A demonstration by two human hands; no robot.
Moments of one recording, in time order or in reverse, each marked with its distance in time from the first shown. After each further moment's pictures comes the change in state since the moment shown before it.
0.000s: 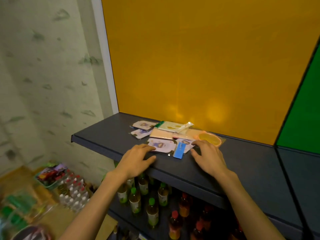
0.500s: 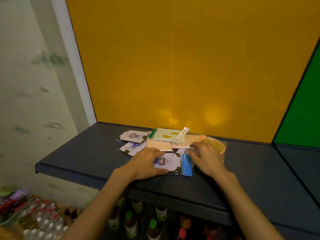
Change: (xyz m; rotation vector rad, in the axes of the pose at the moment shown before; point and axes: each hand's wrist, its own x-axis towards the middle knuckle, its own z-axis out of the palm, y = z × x) left_hand 0.112 -0.044 0.012 -0.009 -0.250 0.309; right_hand 0.064 -0.016 0.041 -0.102 0.068 0.173
